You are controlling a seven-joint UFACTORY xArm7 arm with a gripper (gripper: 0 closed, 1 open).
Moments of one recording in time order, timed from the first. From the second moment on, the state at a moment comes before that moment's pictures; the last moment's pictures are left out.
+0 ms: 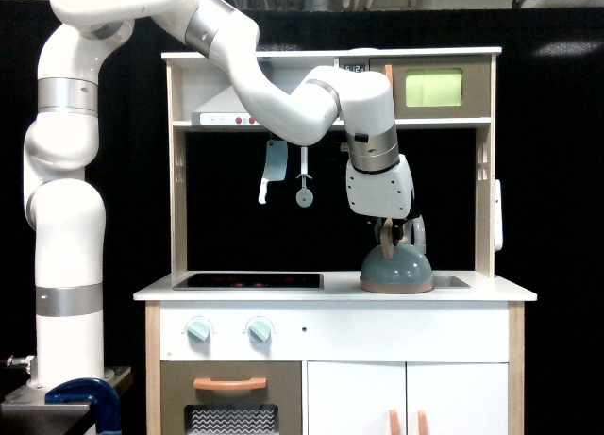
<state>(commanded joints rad) 0.62 0.02 -0.63 1.00 0.87 0.94 -1.61</state>
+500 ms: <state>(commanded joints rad) 0.60 0.01 -0.61 0.99 0.85 0.94 -1.61</state>
